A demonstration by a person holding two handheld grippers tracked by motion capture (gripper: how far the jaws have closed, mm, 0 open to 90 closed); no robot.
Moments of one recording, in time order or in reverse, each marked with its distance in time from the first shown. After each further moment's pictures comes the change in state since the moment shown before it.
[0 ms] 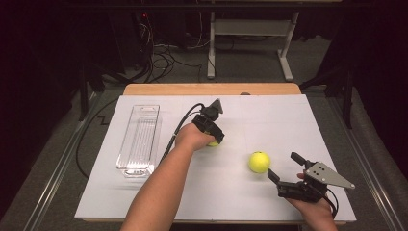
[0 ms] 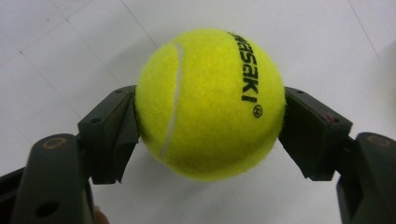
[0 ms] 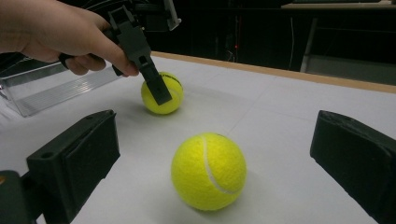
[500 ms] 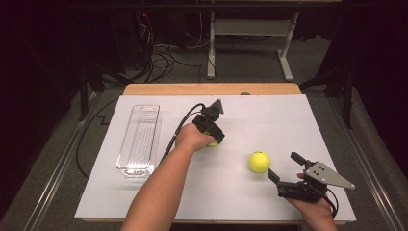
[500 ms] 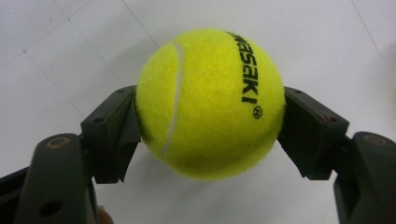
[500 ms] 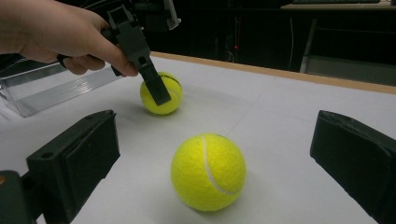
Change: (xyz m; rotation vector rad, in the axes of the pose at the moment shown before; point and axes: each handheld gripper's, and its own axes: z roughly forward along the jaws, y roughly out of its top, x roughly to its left) left arm -0.004 0.000 -0.002 0.003 0.016 -0.001; right arm 0.000 0.000 0.000 -0.002 -0.002 -0.004
